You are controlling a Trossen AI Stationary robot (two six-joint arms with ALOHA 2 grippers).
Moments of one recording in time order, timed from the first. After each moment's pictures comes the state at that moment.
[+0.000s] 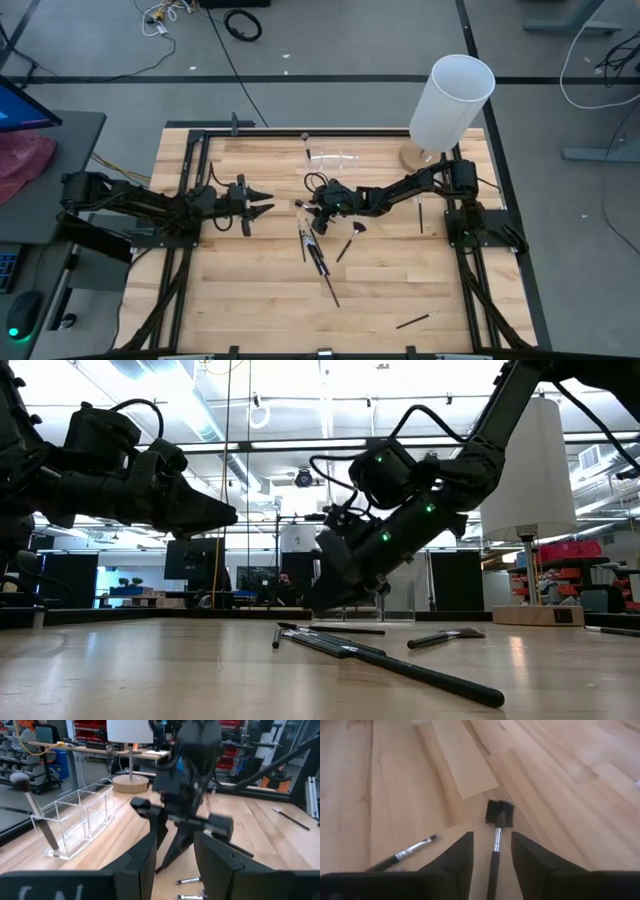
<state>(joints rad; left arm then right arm) 0.11 1.08 0.01 1.03 -0.10 -0.09 -0.08 2.04 1.00 0.43 0.13 0.22</state>
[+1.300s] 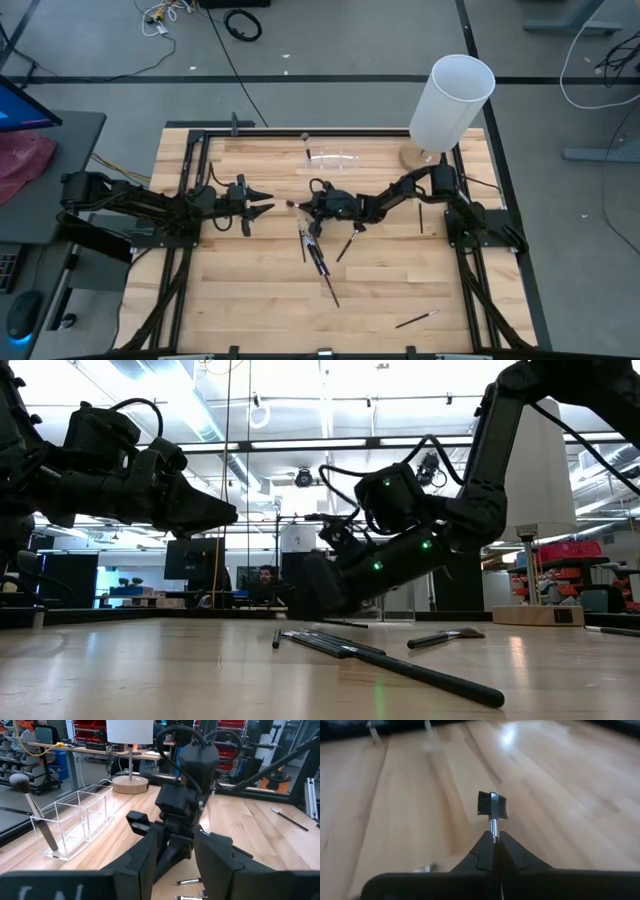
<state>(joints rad) 0.11 1.08 0.01 1.03 -0.10 -0.09 -0.08 2.20 0.98 0.83 0.15 0.13</state>
